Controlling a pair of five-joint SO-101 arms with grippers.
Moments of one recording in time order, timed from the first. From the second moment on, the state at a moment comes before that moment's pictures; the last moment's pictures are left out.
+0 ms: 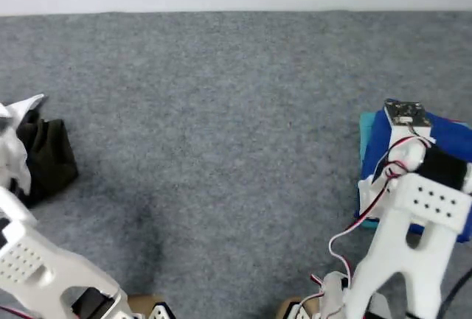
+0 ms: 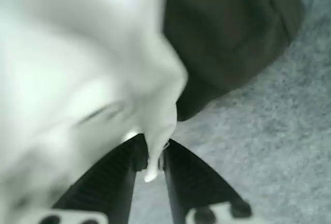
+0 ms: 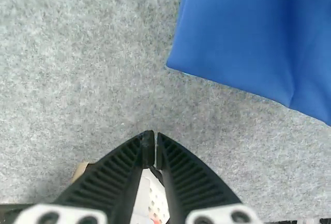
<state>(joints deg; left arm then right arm) -54.0 25.0 -7.2 83.4 -43.7 20.6 -34.3 26.1 100.6 19.6</state>
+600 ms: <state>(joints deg) -39.7 -12.1 -34.5 96.9 -23.0 20.6 -40.4 28.4 100.7 19.6</state>
